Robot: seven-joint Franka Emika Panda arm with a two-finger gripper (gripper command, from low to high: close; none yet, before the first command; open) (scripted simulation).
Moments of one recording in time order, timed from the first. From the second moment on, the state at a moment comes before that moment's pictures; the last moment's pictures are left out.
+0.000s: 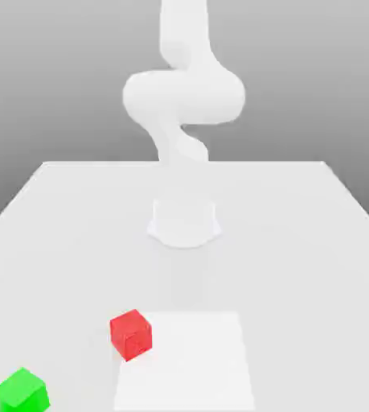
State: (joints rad) arm 0.02 -0.72 -0.03 -2.35 -0.02 2.35 0.72
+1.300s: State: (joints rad) arm 0.01 0.06 -0.23 -2.75 0.04 2.81 -0.10
